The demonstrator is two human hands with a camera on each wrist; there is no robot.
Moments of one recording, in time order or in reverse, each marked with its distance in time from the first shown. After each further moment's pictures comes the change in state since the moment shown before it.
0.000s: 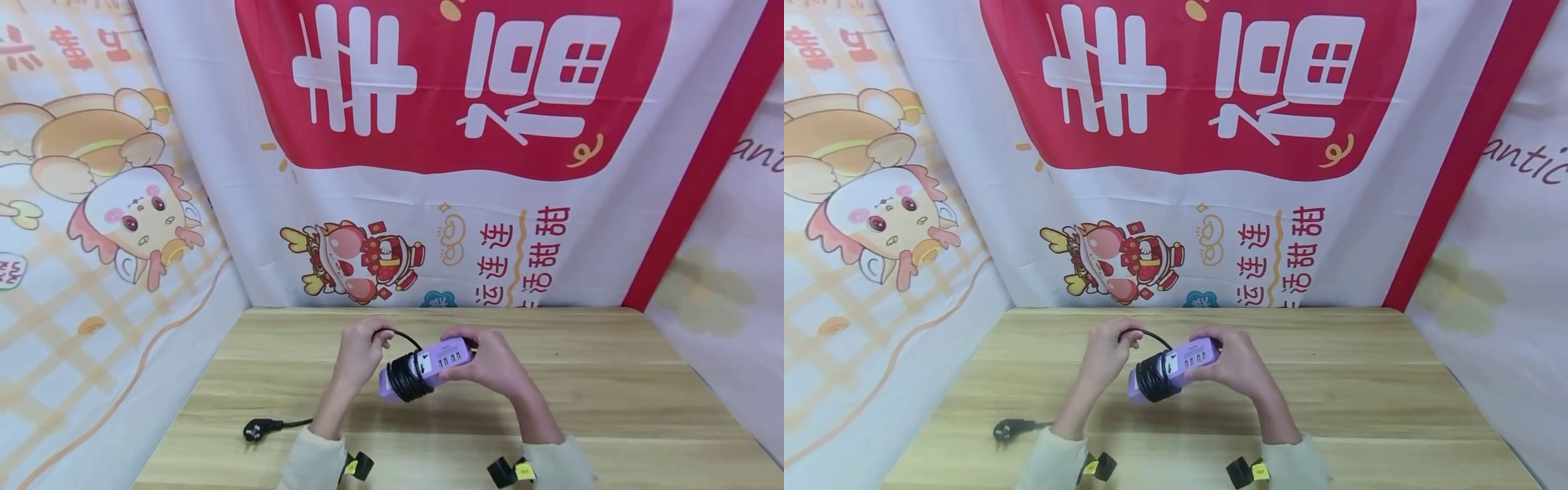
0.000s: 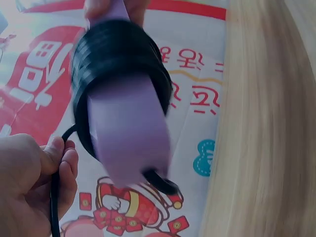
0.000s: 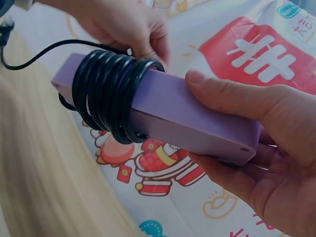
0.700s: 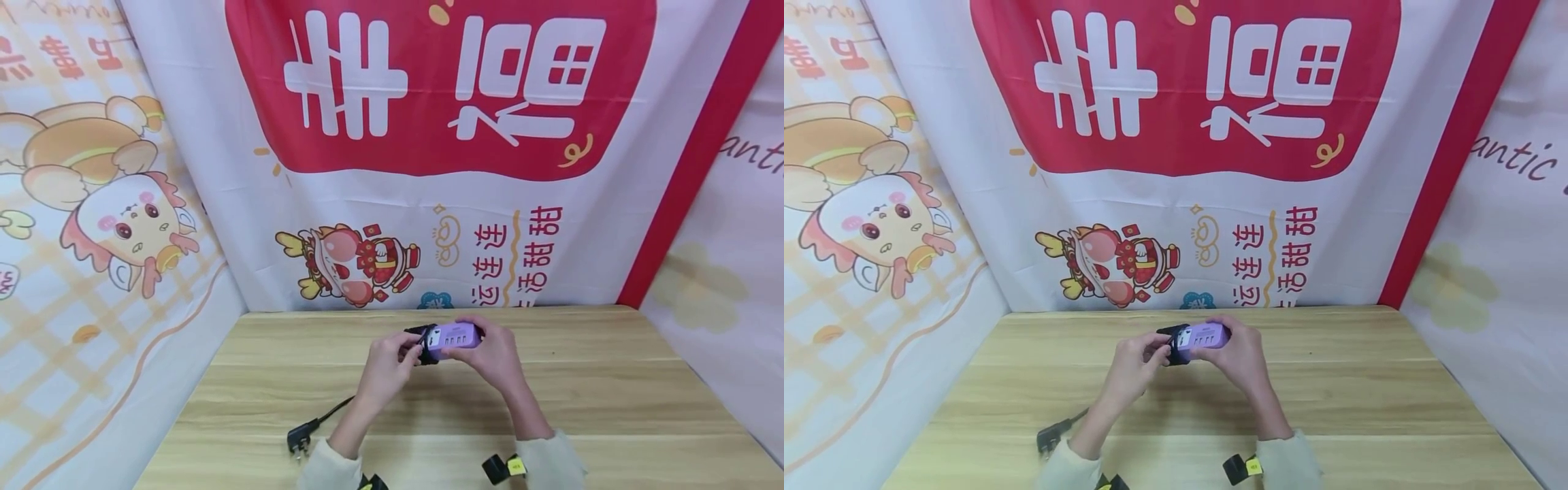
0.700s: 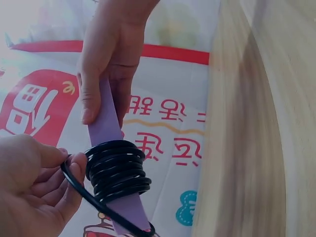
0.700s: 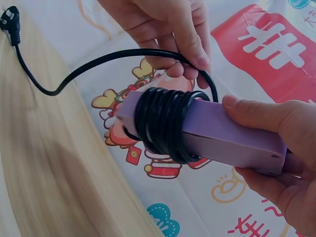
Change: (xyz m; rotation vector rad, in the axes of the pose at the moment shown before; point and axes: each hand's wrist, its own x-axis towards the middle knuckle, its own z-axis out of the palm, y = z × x) left_hand -0.011 0.041 0.027 -0.233 -0.204 -0.126; right_hand 0.005 0.015 0.004 -0.088 0.320 0.083
